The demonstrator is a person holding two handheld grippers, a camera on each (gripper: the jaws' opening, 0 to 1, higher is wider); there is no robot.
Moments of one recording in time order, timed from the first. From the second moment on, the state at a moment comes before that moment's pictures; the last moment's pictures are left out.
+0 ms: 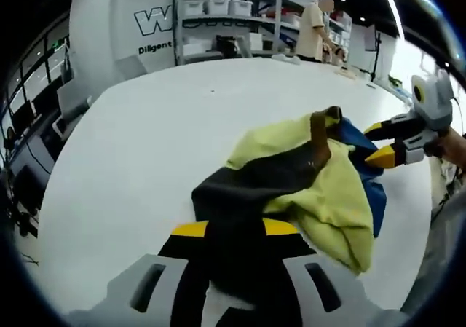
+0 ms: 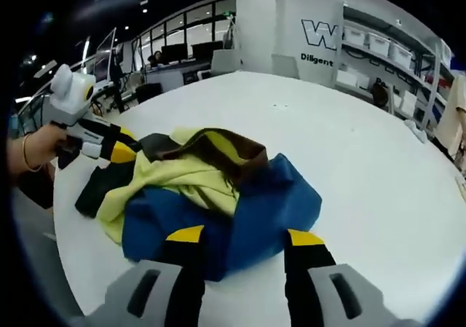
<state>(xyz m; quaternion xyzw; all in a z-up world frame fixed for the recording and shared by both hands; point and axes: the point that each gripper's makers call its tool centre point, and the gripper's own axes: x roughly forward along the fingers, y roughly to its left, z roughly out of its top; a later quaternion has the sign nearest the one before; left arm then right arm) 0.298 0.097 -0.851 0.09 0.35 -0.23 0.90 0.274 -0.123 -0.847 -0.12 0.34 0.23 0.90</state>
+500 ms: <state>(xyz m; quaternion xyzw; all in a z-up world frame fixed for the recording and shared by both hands) 0.296 0.101 -0.846 0.08 0.34 -0.21 0.91 0.278 -0.136 -0.840 -0.14 0.33 0.21 0.91</state>
